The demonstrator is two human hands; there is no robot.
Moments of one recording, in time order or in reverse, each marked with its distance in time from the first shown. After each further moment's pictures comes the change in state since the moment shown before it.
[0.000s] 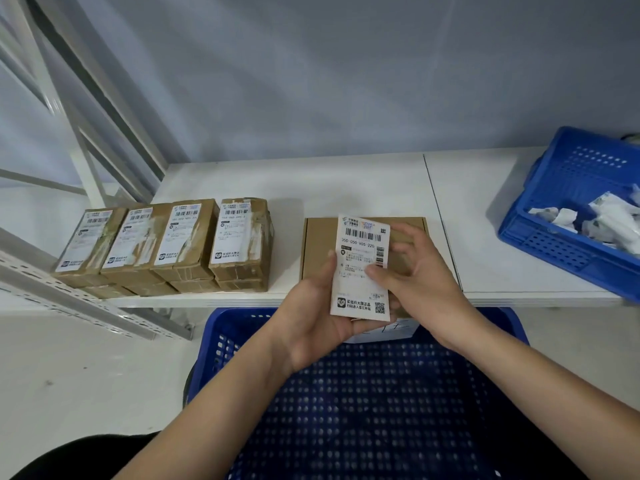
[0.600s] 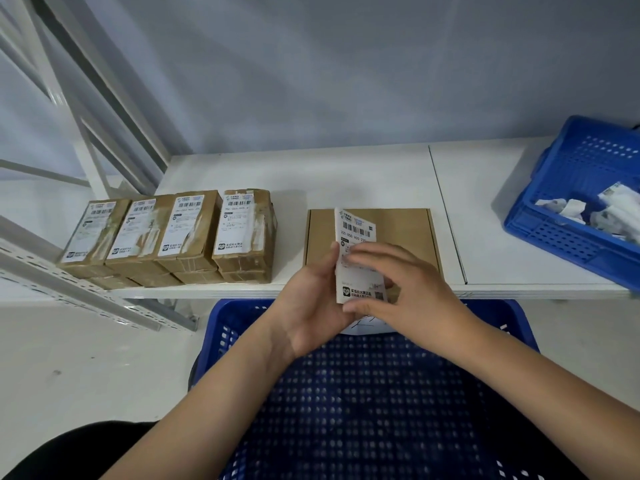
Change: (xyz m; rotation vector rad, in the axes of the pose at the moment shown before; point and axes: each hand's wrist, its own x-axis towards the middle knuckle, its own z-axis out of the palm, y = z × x) left_hand -0.002 0.002 -0.006 -0.045 0.039 0.018; right_hand -0.021 -0.008 0.003 -0.523 -0.260 -0.303
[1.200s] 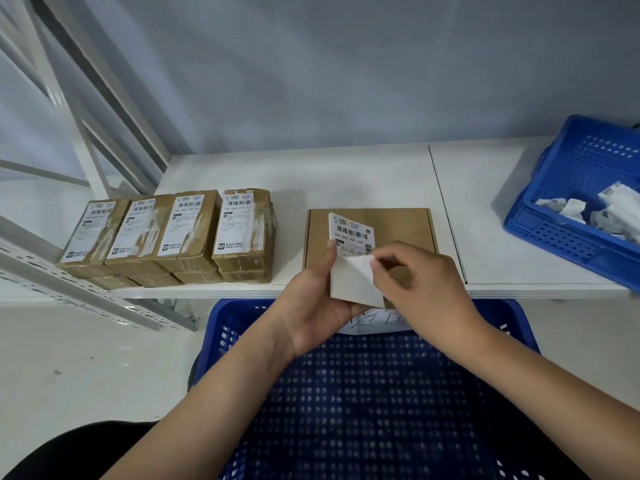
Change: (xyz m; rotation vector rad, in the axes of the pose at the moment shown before) left_hand 0.007 -0.002 0.000 -0.066 0.057 0.028; right_hand -0.001 0.001 0.000 0.019 0.270 0.022
